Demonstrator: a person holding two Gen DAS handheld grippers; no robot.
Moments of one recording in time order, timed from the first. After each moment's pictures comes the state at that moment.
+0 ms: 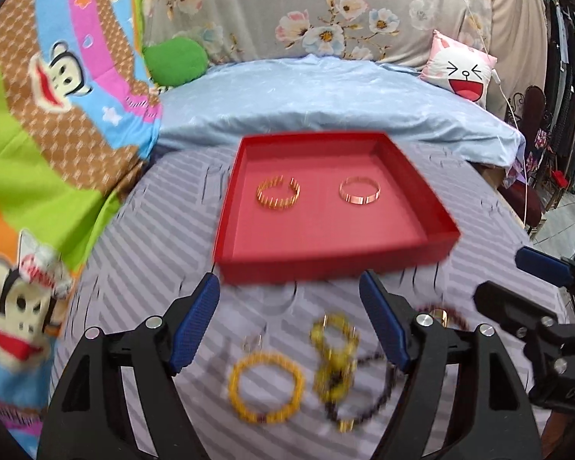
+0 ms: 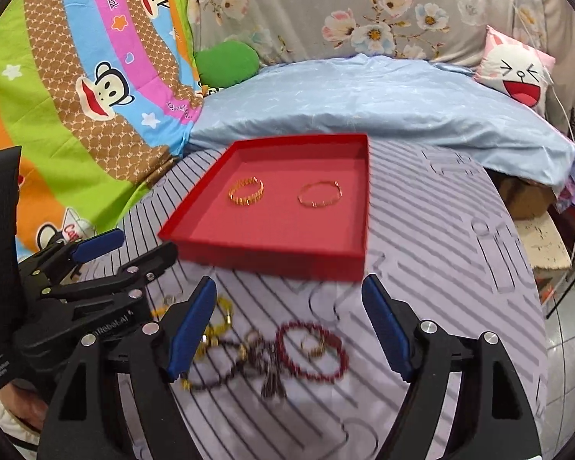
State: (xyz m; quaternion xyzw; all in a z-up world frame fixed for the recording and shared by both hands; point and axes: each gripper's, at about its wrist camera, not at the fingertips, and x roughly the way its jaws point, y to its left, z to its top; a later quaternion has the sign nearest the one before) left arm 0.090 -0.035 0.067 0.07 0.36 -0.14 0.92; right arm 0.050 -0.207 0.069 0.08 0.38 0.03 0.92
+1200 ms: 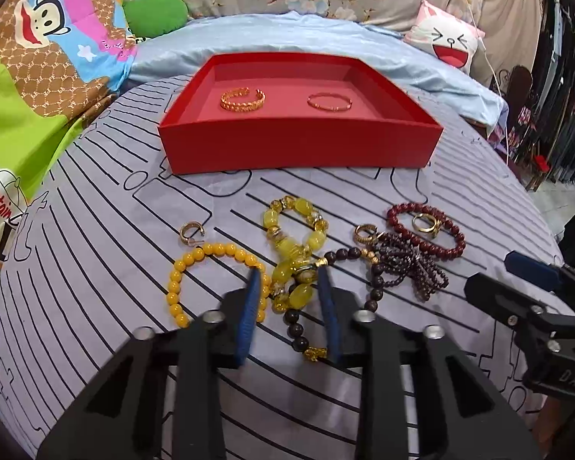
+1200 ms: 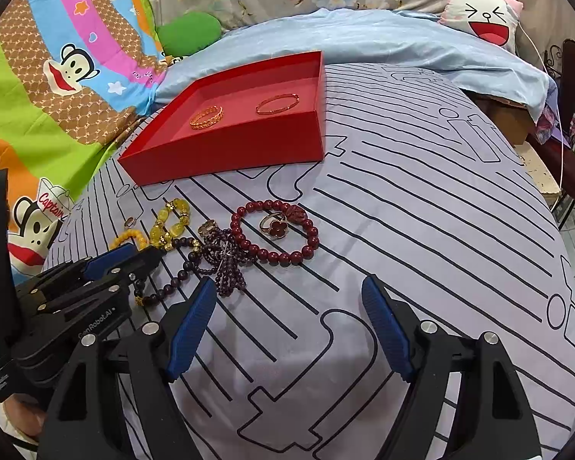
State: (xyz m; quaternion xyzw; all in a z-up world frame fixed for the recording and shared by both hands) left arm 0.061 -0.042 -0.001 0.04 0.42 -0.18 0.89; right arm 0.012 -0.218 0.005 0.12 0.43 -0.01 0.89
